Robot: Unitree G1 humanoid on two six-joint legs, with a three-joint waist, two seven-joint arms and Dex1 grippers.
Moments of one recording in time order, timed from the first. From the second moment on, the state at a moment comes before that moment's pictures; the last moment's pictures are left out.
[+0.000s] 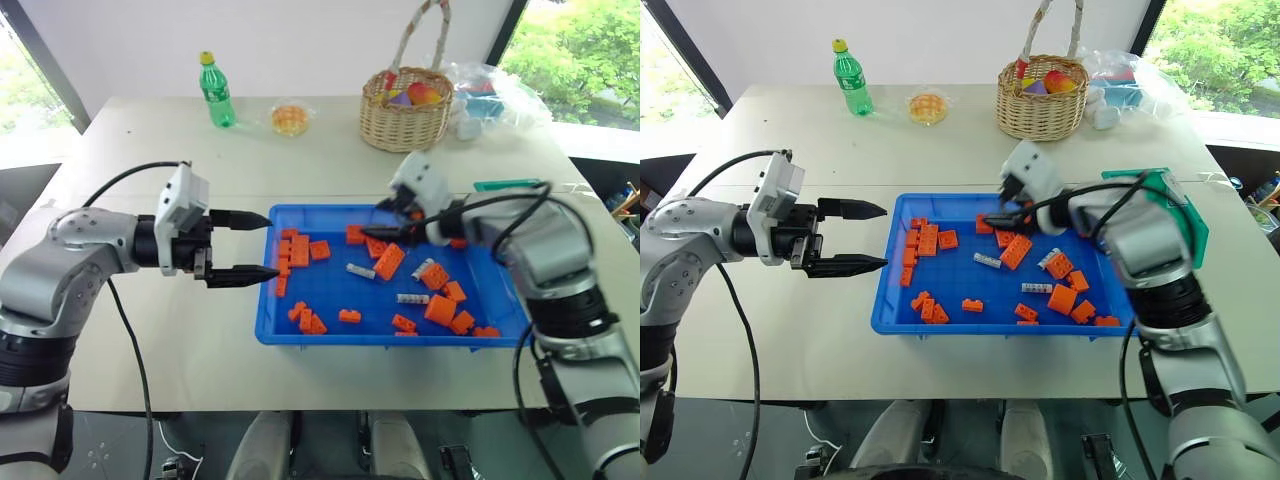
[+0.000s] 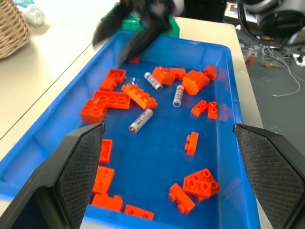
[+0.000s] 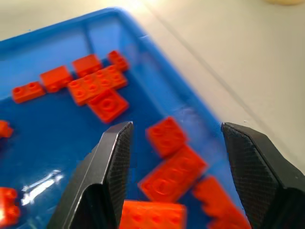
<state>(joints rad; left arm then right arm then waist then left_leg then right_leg) -0.48 0.87 0.06 -0.26 -0.70 0.65 -1.19 -0.74 -0.61 0.21 -0.20 0.24 1.01 0.83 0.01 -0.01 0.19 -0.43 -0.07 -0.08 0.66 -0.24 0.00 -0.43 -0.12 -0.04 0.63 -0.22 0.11</state>
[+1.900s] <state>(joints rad) -0.54 0.82 0.03 -0.23 -0.67 0.63 -1.21 -0.55 -1.07 -0.05 0.07 0.15 0.84 0.74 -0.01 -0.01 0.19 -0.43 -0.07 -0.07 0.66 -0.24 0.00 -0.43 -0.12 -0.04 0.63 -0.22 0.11</state>
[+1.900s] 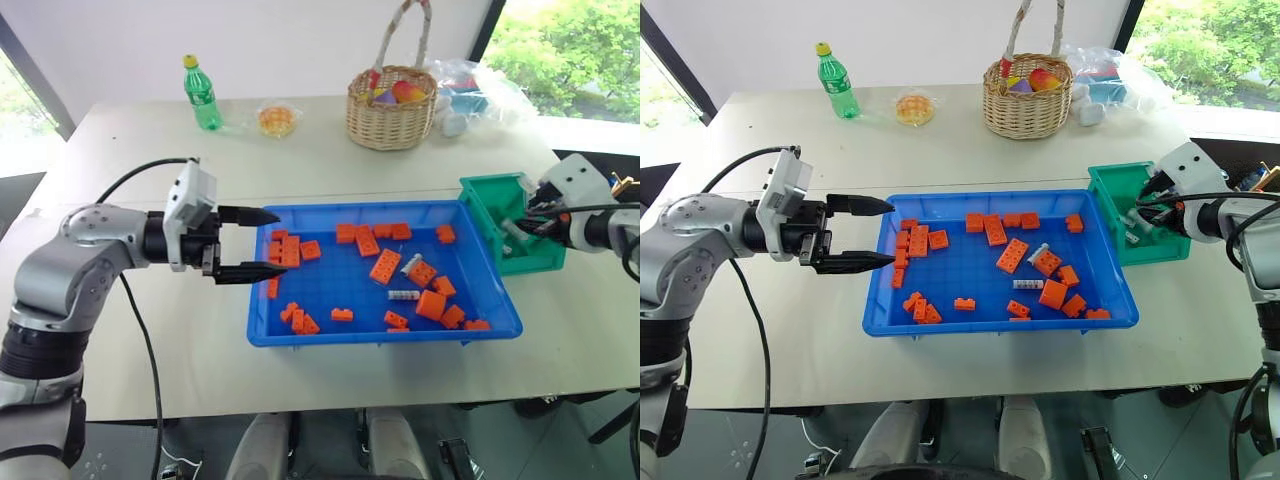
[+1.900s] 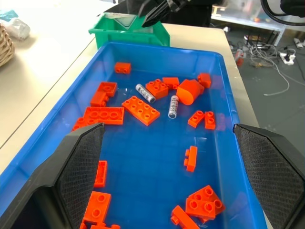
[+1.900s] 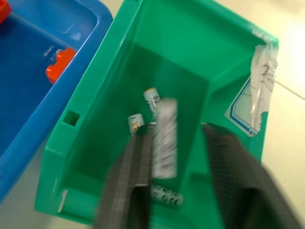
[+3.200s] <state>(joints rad) -0.54 0.82 0.04 -0.25 -0.69 0.65 -1.19 -0.49 -0.92 0.32 -0.21 0.23 0.64 1.14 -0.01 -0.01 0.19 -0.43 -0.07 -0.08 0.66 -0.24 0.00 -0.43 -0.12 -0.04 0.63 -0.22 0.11</state>
